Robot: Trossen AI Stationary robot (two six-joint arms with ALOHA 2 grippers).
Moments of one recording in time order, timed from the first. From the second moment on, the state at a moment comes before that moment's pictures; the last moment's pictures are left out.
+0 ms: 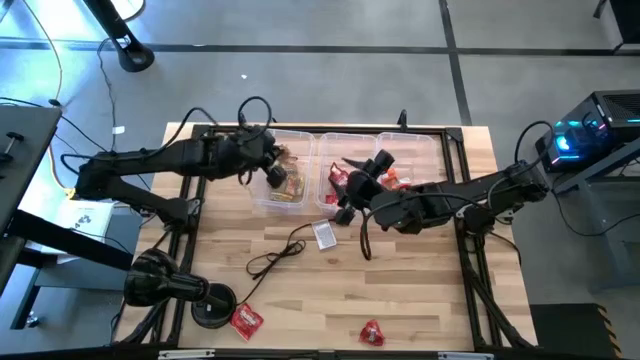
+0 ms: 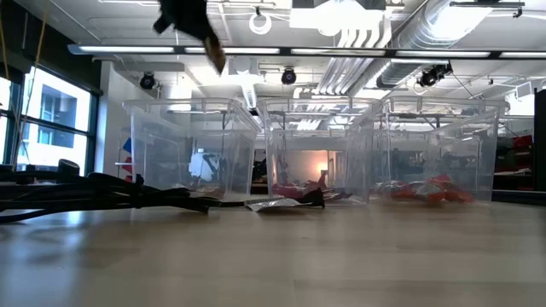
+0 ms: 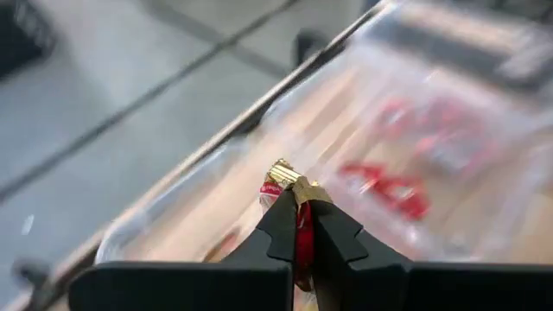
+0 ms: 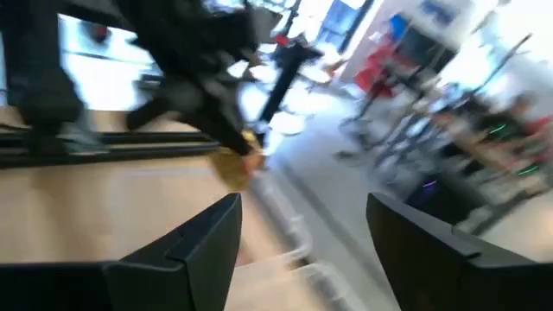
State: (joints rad) left arm 0.12 1.23 1.24 -0.68 -0.52 -0.30; right arm 0.30 1.56 1.56 -0.37 1.03 -0.12
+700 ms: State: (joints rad) left arm 0.26 1.23 1.02 -0.55 0.01 -0.43; right arm 0.35 1.55 1.56 -0.85 0.68 0.53
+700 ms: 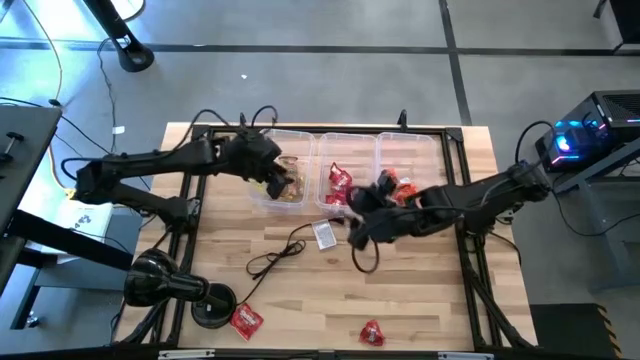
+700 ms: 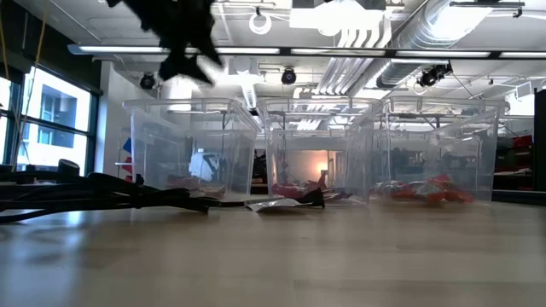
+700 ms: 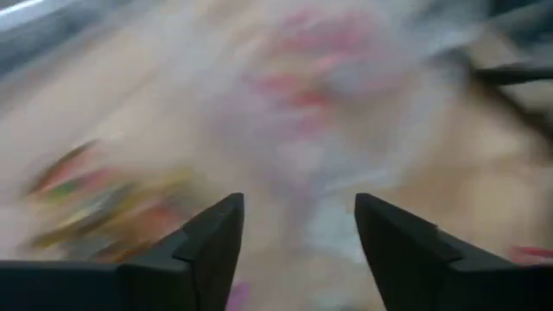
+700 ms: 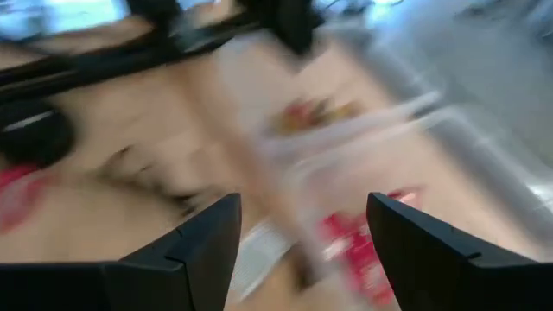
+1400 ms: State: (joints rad) left arm -0.24 1.17 1.05 -0.25 -0.02 -0.57; right arm 0.77 1.78 1.19 -0.33 0.01 1.30
